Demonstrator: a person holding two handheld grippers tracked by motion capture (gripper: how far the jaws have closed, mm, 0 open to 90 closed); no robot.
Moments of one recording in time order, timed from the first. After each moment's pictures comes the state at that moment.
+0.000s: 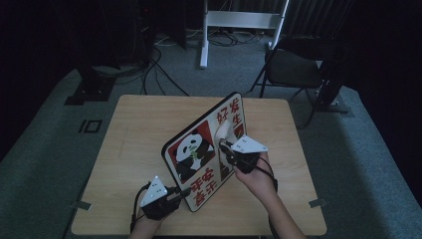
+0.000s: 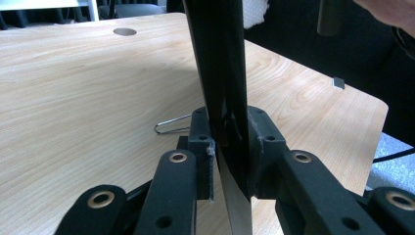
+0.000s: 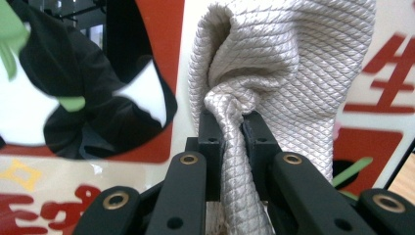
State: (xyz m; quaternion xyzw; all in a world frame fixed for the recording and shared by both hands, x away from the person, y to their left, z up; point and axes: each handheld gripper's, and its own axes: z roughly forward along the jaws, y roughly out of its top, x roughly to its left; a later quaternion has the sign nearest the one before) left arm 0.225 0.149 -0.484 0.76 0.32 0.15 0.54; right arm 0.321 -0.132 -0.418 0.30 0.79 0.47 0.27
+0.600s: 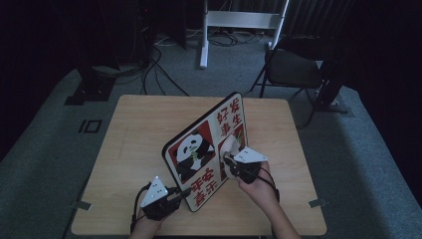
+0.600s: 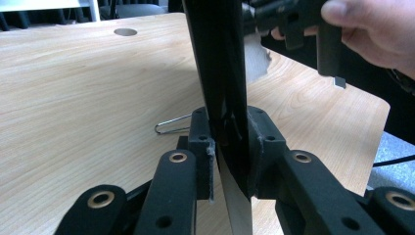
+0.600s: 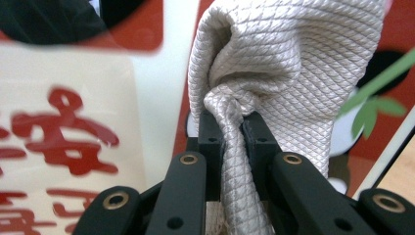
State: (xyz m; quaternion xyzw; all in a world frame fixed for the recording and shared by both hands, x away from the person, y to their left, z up) left arm 0.224 0.148 -0.484 0.76 0.32 0.15 0.54; right arm 0.315 -0.146 -0.466 0.33 0.80 0.43 0.24
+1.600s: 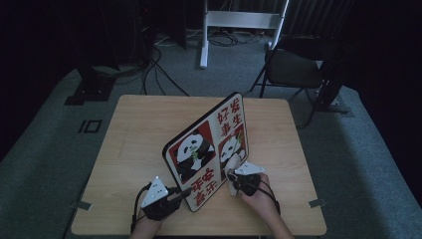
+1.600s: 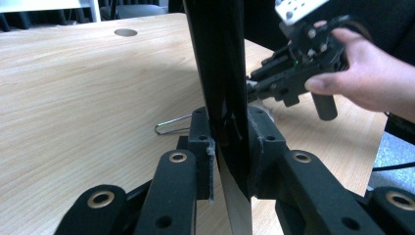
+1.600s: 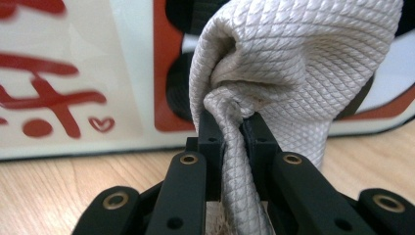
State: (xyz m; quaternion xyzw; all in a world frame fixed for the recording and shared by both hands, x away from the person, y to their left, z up) left arm 0.223 0.147 -0.484 0.76 0.32 0.15 0.54; right arm 0.307 -0.159 -0.534 0.37 0.83 0.38 0.19
